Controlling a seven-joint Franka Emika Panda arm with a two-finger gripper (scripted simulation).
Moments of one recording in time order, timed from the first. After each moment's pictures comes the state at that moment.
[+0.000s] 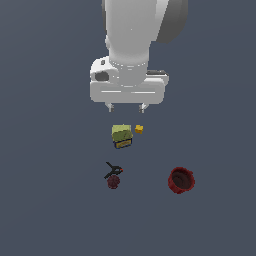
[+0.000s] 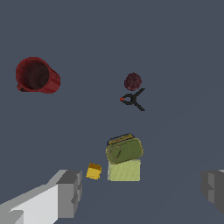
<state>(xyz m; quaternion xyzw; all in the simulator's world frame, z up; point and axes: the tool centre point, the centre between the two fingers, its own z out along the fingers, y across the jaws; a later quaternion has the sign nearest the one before) -0.001 -0.004 0.320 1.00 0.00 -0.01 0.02</state>
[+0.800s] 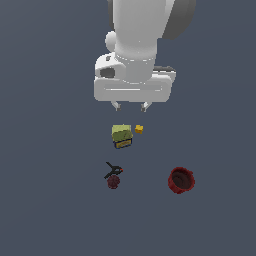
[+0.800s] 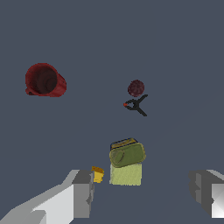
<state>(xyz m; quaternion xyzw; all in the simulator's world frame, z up) 0.007 0.009 0.331 1.00 0.01 0.00 0.02</state>
